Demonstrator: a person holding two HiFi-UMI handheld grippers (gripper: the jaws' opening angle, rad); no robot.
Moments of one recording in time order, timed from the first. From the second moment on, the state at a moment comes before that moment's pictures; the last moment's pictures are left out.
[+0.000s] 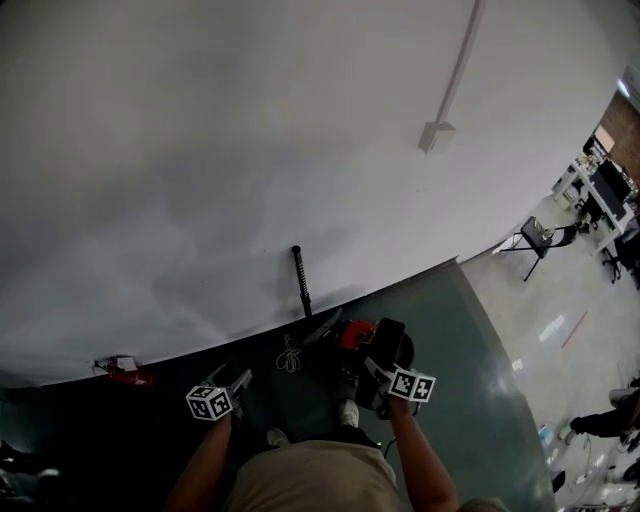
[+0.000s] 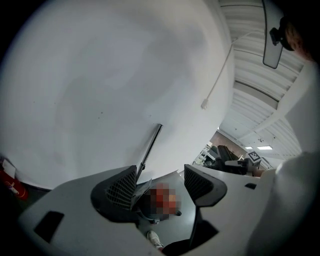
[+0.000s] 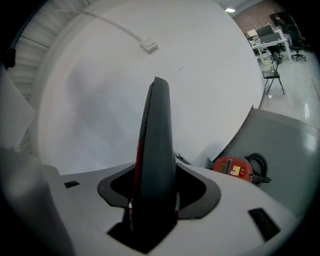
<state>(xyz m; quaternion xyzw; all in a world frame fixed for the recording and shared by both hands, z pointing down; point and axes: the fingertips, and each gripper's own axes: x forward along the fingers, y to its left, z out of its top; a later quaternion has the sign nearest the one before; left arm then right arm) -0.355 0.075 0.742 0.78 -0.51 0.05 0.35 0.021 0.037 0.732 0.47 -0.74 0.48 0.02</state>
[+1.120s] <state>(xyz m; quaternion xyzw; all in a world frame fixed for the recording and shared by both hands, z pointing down) -0.234 -0.002 0.721 0.83 -0.44 0.07 0.34 -0.028 -0.012 0.728 0.42 -0.79 0.44 0.06</state>
